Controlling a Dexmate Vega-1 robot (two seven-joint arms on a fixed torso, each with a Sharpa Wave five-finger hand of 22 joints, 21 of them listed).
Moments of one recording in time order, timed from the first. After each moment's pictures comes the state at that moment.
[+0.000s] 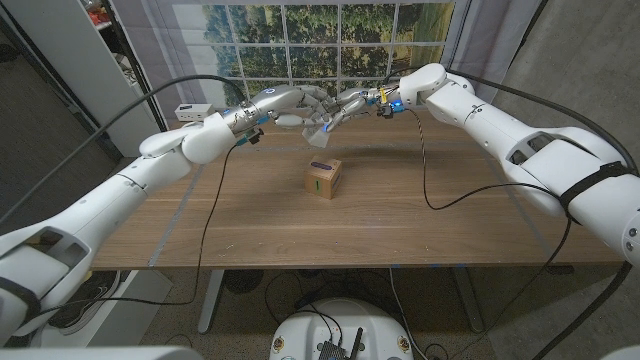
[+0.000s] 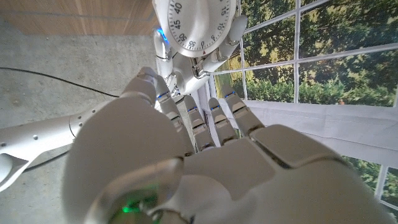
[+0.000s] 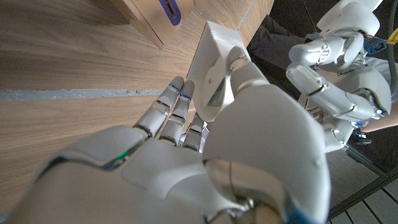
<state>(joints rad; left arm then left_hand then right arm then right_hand) 0.55 0.80 0.51 -1.53 0.41 -0.65 0.08 0.97 0.08 0.23 -0.06 0.23 0.82 -0.11 0.33 0.31 0.37 -0.11 0.30 0.36 0.26 -0.04 0.20 0.19 0.31 0.04 0.24 0.20 -0.02 -0.35 -0.81 -0.87 0.31 0.11 0.95 1.16 0.15 0.28 -0.16 0.24 0.30 -0.18 0.31 0.30 0.30 -0.07 0.45 0.42 0.41 -0.04 0.45 0.37 0.49 -0.04 0.21 0.17</state>
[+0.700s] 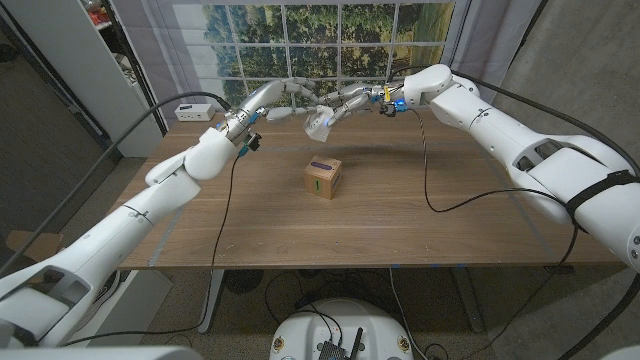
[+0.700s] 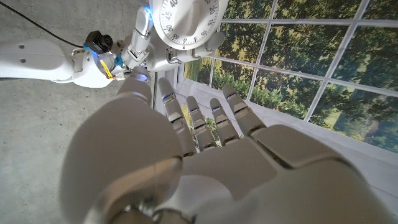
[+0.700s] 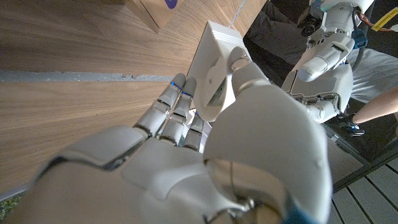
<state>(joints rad) 0.76 0.75 0.39 -1.67 0.21 -0.42 0.16 0.95 0.06 0.20 -0.06 0.23 0.79 -0.07 0.30 0.31 0.36 -0.10 0.29 0.37 0.25 -0.04 0.20 0.19 0.30 0.05 0.24 0.20 -0.07 -0.40 -0.77 -0.99 0.32 0.12 0.88 1.14 0.15 0.28 -0.16 0.25 0.31 -0.18 0.31 0.30 0.30 -0.07 0.45 0.42 0.47 -0.05 0.48 0.38 0.51 -0.05 0.22 0.17</state>
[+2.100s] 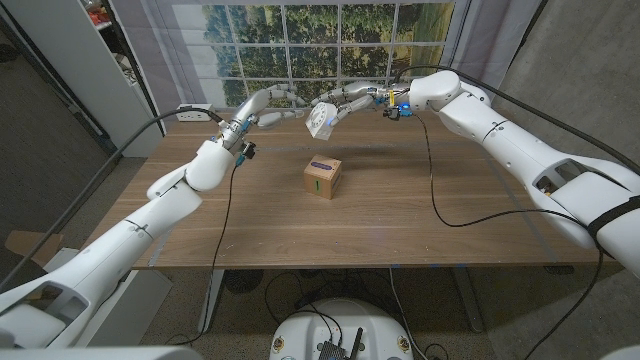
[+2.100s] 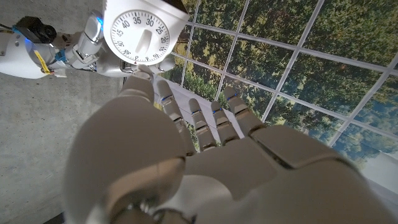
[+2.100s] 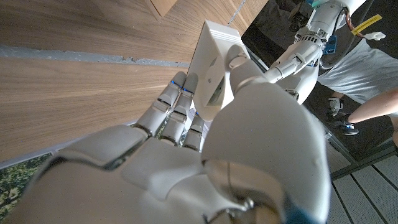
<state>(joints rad) 0.81 0.74 0.39 -1.67 0.15 -0.32 0.22 0.98 0.06 0.18 -0.09 0.25 0.81 -0.15 0.27 0.29 0.31 -0.09 0.27 0.37 0.21 -0.04 0.19 0.19 0.28 0.07 0.24 0.20 -0.17 -0.50 -0.74 -1.20 0.30 0.11 0.76 1.18 0.13 0.29 -0.17 0.25 0.33 -0.17 0.28 0.28 0.30 -0.07 0.45 0.42 0.52 -0.05 0.50 0.42 0.53 -0.05 0.22 0.17</state>
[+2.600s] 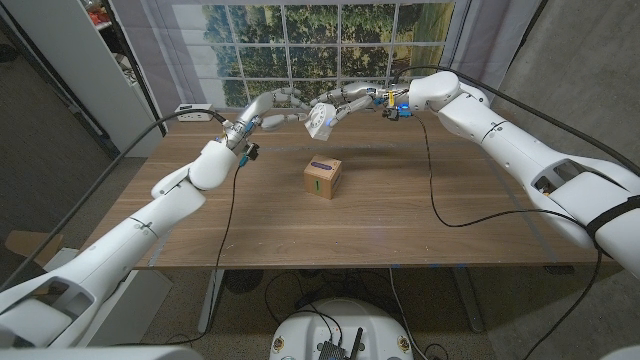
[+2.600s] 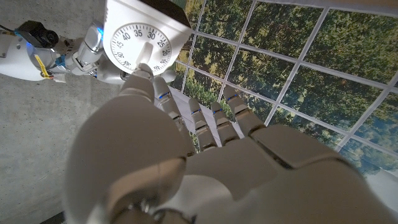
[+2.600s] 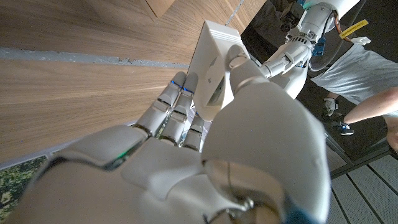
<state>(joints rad) 0.78 0.73 0.41 -1.64 0.13 -0.32 0.20 0.99 0.05 0.17 -0.09 0.26 0.86 -0.16 0.28 0.29 0.31 -0.10 0.27 0.38 0.20 -0.04 0.19 0.19 0.28 0.07 0.24 0.20 -0.17 -0.50 -0.74 -1.20 0.31 0.12 0.77 1.18 0.13 0.29 -0.16 0.25 0.33 -0.16 0.28 0.28 0.30 -0.07 0.45 0.42 0.52 -0.05 0.50 0.42 0.53 -0.05 0.22 0.17</state>
